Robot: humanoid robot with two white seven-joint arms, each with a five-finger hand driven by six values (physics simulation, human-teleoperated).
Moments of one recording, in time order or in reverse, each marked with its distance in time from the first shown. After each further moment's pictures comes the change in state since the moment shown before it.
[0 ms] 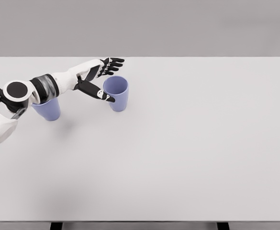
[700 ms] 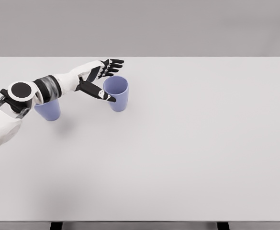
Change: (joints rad) left arm -0.002 -0.032 0.001 0.058 0.002 0.000 0.000; right arm 0.000 0.000 0.000 0.000 0.000 0.000 0.000
